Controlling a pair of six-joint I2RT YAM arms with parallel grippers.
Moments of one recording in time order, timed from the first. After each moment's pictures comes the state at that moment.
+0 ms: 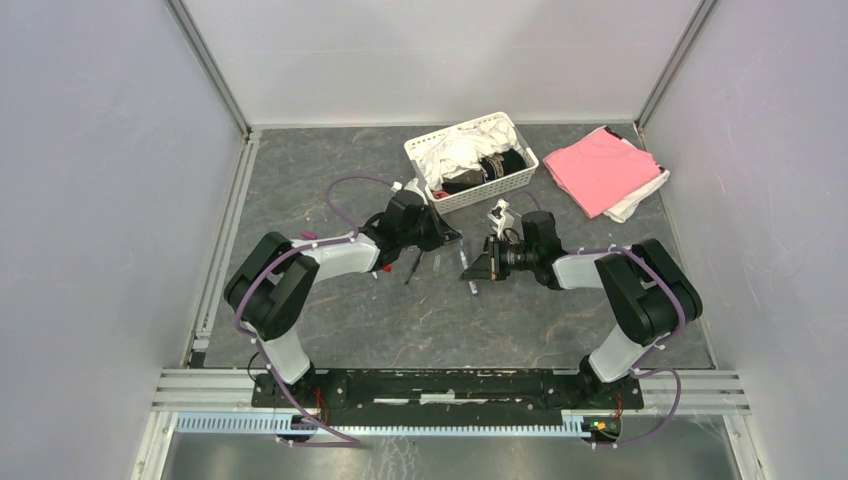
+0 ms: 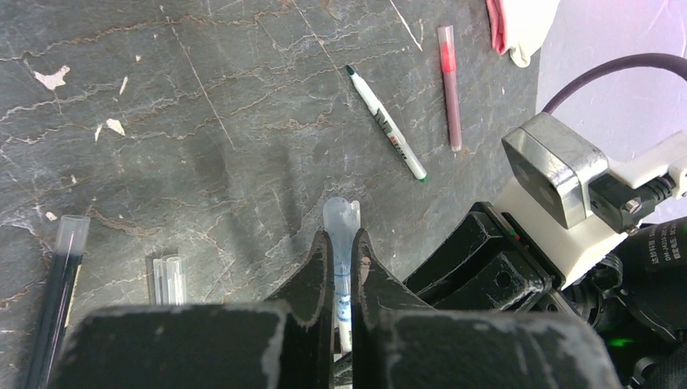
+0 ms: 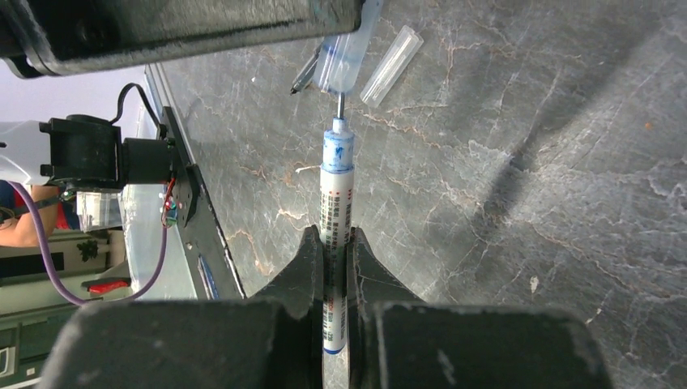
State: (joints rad) left arm -0.67 1.75 0.94 0.25 0.16 -0.94; right arm 0.39 1.66 0.57 0.43 -0.83 0.48
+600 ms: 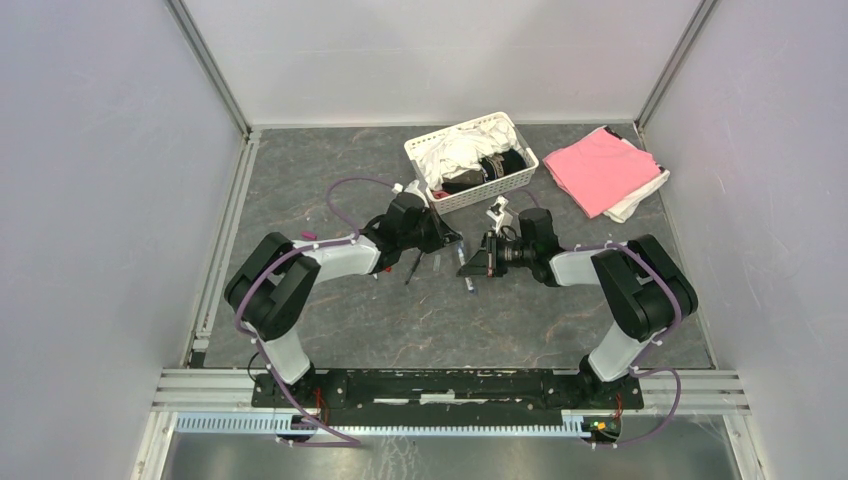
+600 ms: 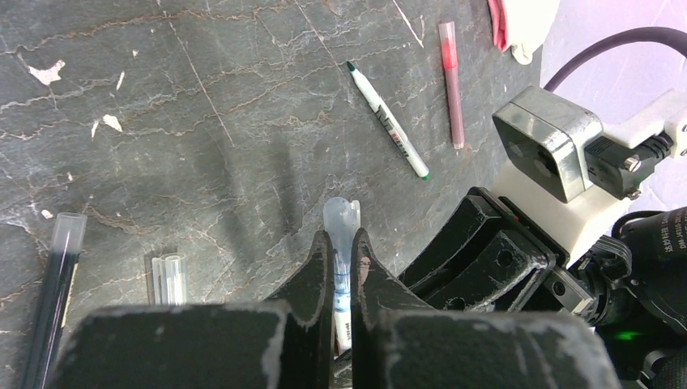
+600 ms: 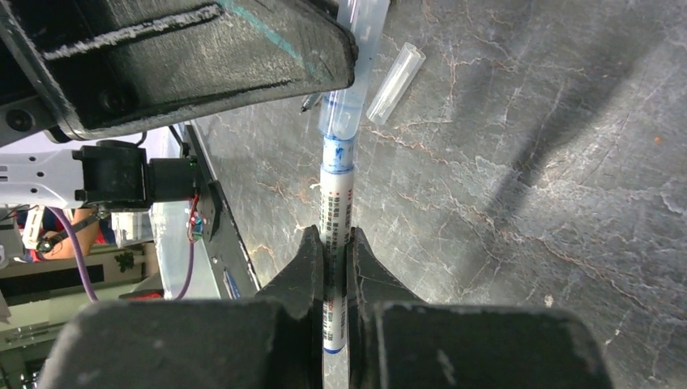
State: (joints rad) left arm -0.68 1.75 0.93 0.27 0.16 -0.94; right arm 0.39 1.69 0.61 0.44 -0.82 0.57
